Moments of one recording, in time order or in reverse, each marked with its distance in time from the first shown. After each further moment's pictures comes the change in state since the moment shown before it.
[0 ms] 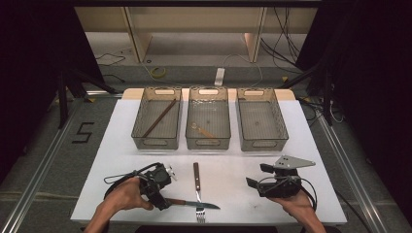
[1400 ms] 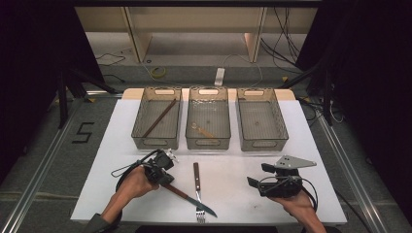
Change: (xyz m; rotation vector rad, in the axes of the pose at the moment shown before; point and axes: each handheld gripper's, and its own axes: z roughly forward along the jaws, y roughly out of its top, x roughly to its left) left arm 0.039 0.017 0.013 -0.134 0.072 -0.147; right arm -0.002 -0.001 -0.001 -0.004 -0.015 0.009
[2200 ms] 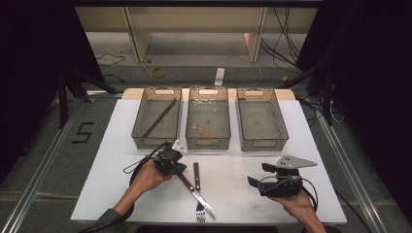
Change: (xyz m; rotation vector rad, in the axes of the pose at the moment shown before) left arm 0.005 0.027 0.015 -0.183 0.010 0.005; right arm -0.001 0.000 0.000 -0.003 -0.006 0.007
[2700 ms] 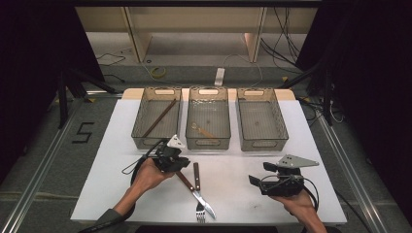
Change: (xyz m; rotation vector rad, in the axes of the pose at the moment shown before) left arm -0.001 0.006 -0.014 -0.144 -0.014 -0.027; right arm -0.003 0.000 -0.002 -0.013 -0.005 0.012
